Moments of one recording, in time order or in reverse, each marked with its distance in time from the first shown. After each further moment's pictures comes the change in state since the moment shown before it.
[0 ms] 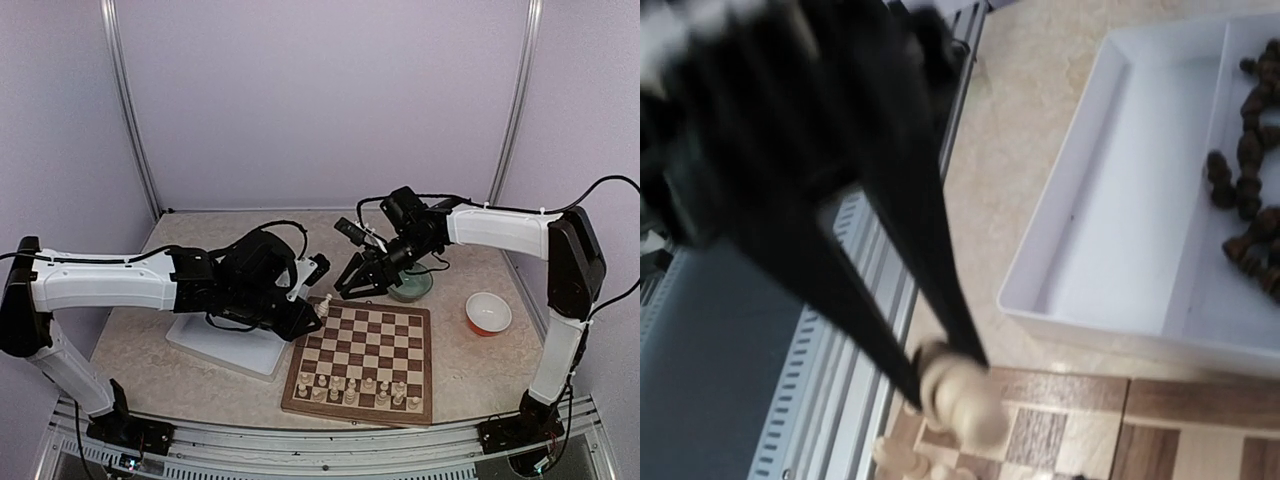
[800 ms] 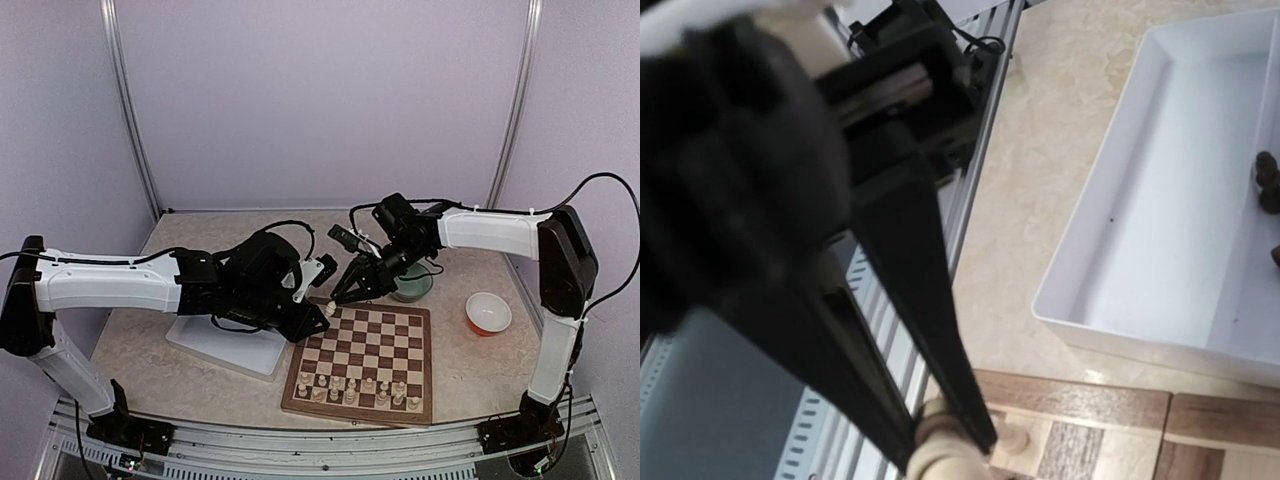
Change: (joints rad) left arm -0.016 0.026 0.010 0.051 0.020 0.019; right arm 0.027 0.044 0.022 -0.013 -0.045 -0.004
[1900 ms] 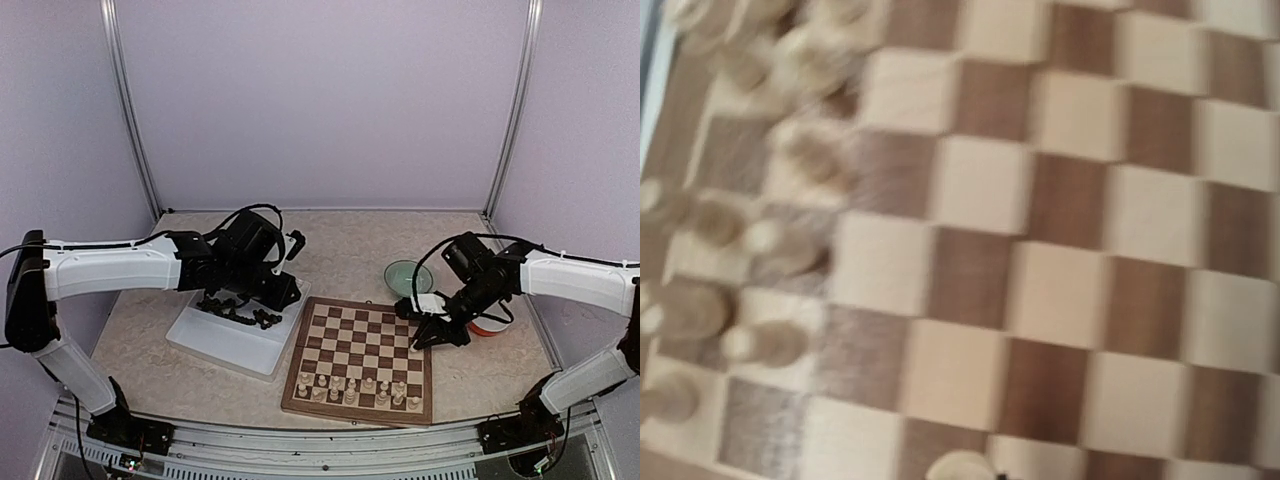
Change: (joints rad) left arm 0.177 0.024 0.027 -0.066 -0.110 -0.005; right arm -0.093 -0.562 -0.591 -0.091 0.671 -0.409
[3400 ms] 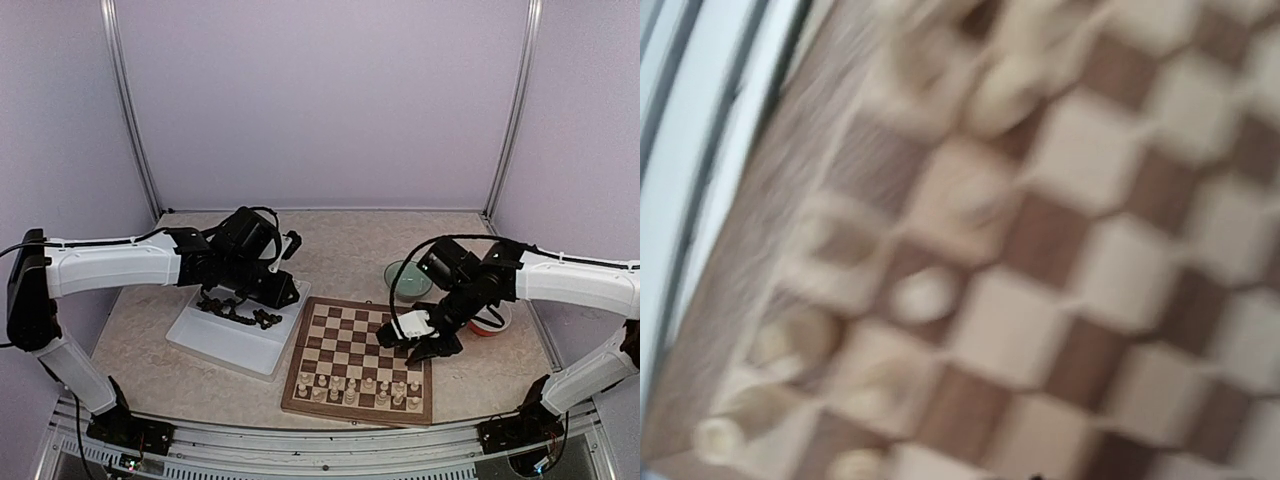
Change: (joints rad) left arm 0.036 0.003 0.006 -0.027 0.053 -0.051; right arm 0.258 -0.003 0.047 -0.086 0.160 -0.060
